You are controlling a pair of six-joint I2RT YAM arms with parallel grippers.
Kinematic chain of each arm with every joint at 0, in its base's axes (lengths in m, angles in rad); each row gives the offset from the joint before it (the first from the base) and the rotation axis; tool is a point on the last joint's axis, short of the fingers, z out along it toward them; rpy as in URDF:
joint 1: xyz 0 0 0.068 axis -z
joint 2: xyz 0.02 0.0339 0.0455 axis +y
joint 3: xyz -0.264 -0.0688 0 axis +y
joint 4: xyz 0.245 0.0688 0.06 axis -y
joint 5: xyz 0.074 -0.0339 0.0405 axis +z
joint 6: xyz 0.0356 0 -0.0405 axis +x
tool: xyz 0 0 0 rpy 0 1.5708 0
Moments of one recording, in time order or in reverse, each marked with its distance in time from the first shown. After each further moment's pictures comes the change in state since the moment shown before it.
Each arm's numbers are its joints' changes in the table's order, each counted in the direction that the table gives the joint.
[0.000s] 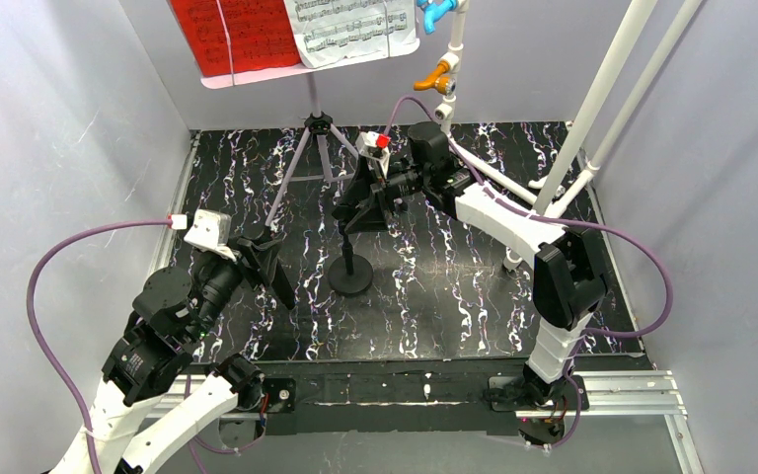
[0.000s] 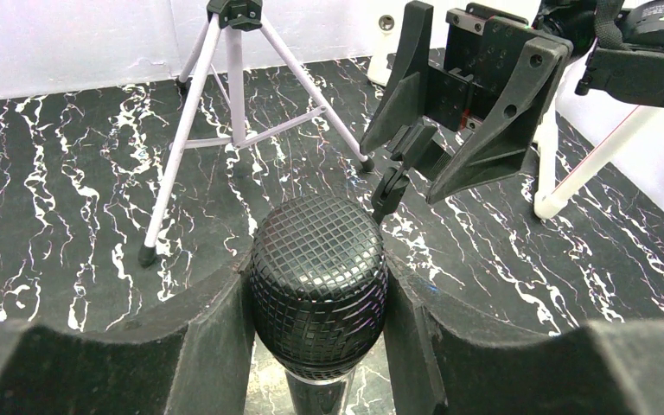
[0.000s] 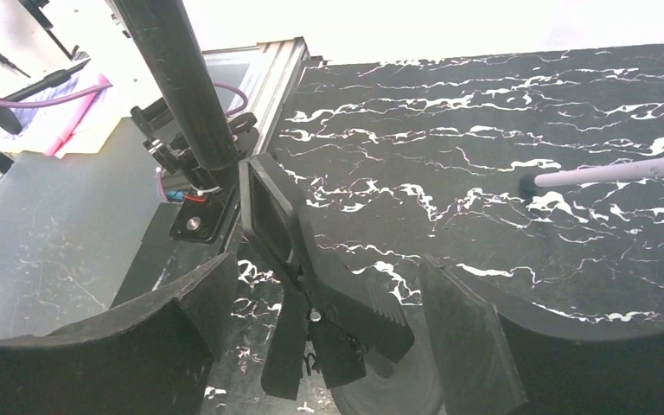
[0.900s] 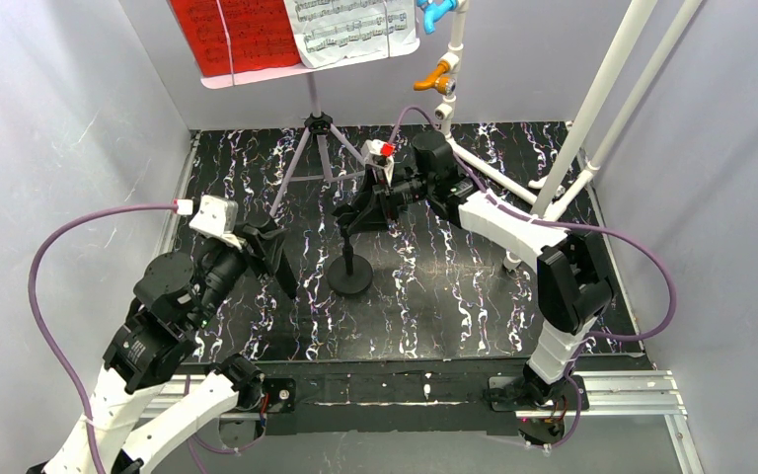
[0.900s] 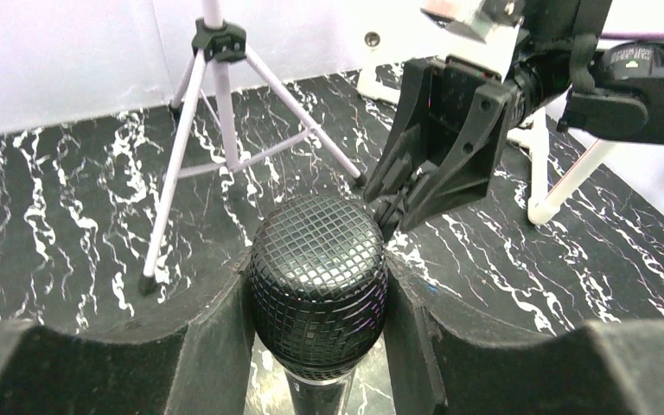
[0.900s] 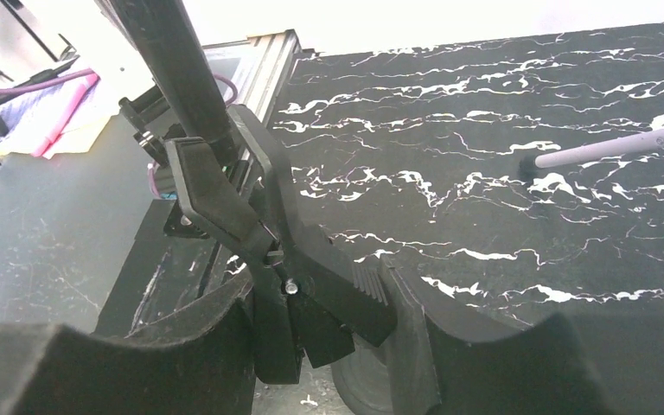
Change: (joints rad) left arm 0.000 0.069 -0.058 0.019 -0.026 0.024; right arm 0.000 -0.029 0.101 0.066 -0.017 0.011
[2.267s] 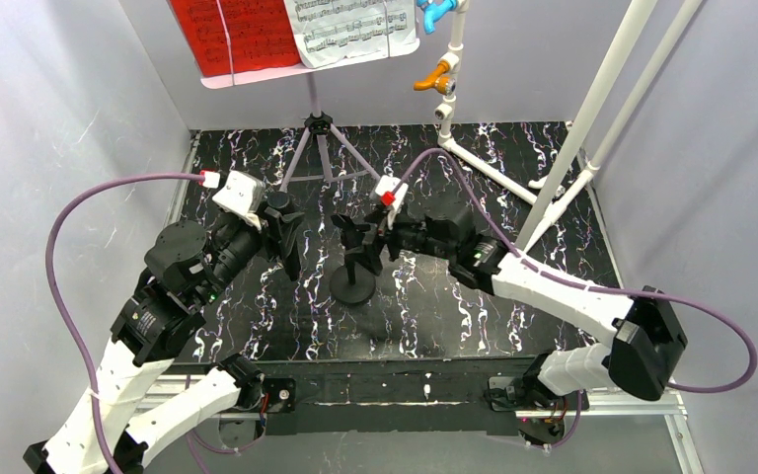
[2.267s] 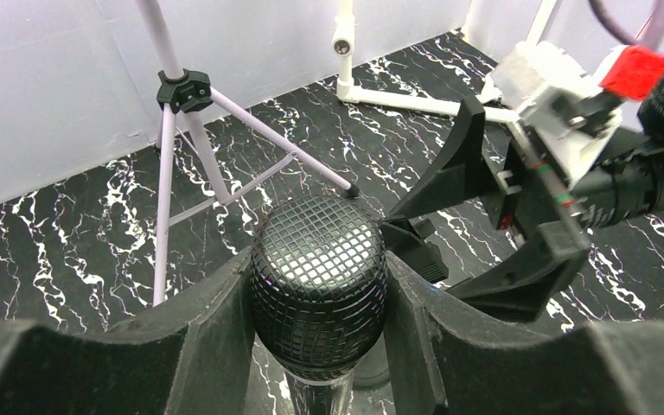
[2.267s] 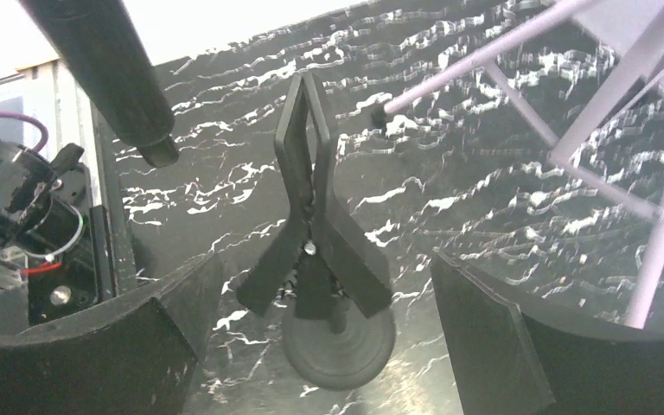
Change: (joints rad) left arm 0.000 0.182 -0.147 0.034 -0.108 0.140; right arm -0.301 -0.423 0.377 0.022 -0.961 0.056
